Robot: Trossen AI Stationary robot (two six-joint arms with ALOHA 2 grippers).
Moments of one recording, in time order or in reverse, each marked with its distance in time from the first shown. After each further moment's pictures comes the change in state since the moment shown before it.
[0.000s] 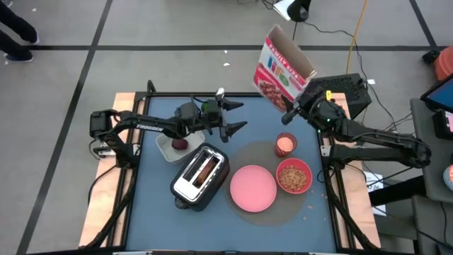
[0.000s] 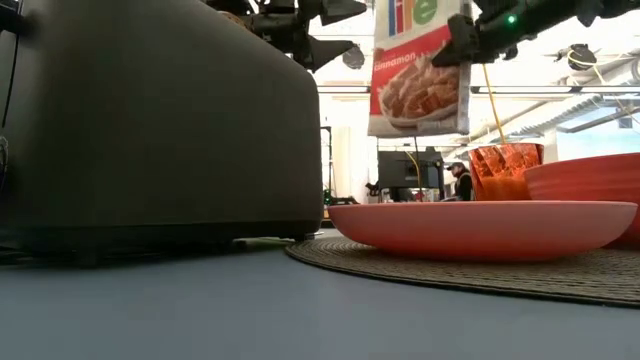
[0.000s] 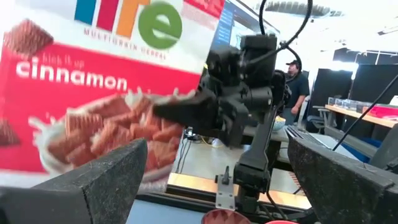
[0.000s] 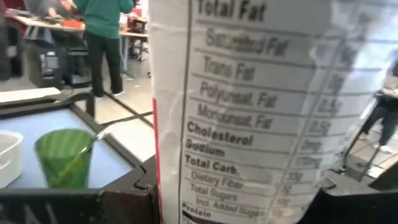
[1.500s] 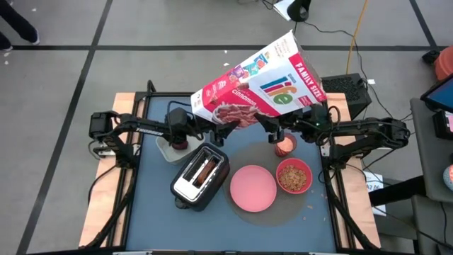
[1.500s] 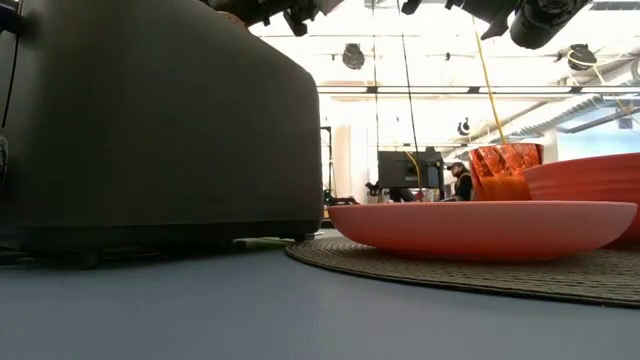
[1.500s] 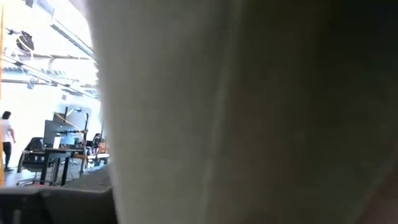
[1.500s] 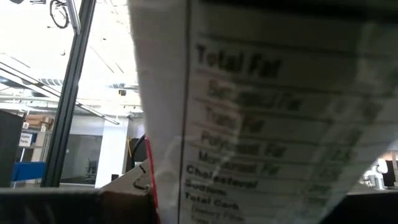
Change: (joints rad) left arm -0.066 0.000 0.001 0.346 -0.007 0.011; right arm 0.137 0.509 0.082 1.112 -0.770 0.236
